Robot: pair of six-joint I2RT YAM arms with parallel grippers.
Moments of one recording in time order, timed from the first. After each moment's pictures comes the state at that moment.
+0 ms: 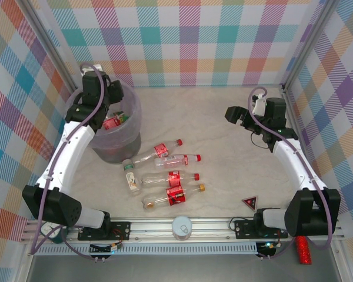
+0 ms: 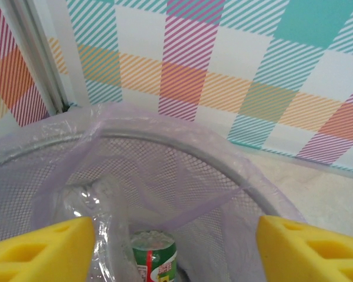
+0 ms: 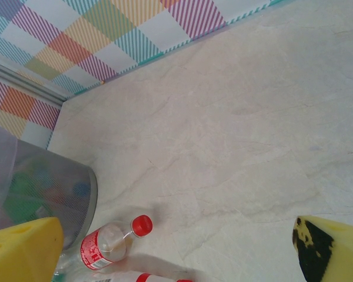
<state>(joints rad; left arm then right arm) -0.20 1.41 1.51 -0.57 -0.34 -0.29 0.04 1.28 1.02 -0.30 -0.51 0.44</state>
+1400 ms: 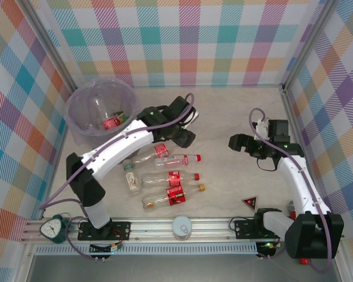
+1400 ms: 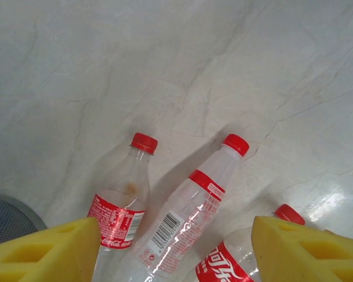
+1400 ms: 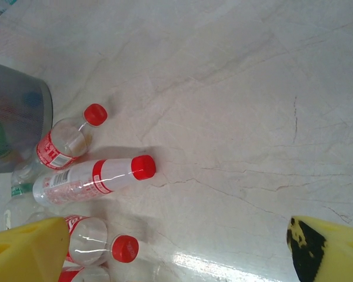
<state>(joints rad) -0.85 1.78 1.80 -1.05 -0.19 -0.08 -0.02 1.09 0.83 -0.66 -0.53 0.29</state>
